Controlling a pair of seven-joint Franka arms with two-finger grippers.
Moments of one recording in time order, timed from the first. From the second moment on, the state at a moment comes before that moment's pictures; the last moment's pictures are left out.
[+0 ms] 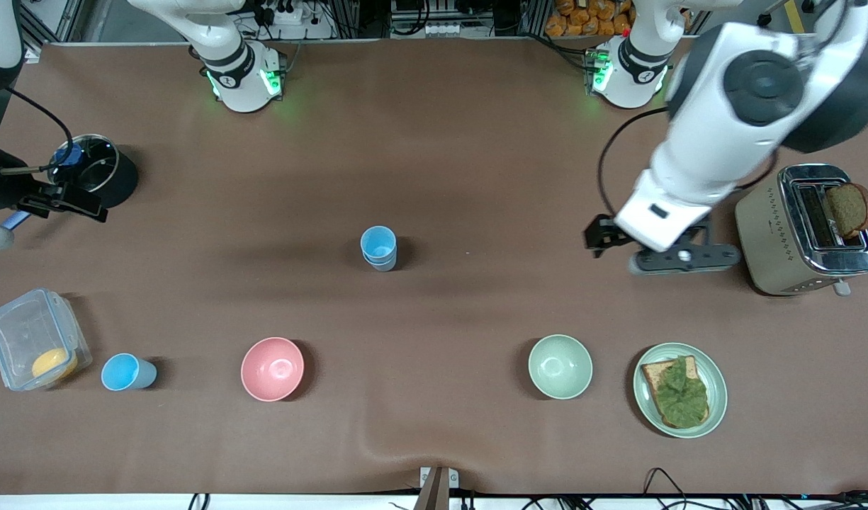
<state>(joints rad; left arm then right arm) -0.18 0.24 -0.21 -1.47 0.10 1.76 -0.41 -0.03 0.09 -0.02 -1.55 0.02 1.57 0.05</state>
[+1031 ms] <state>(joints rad) 0.03 0.09 -0.17 -1.47 0.04 1.56 -0.07 -0.03 0.09 -0.02 -1.55 0.02 1.56 0.05</state>
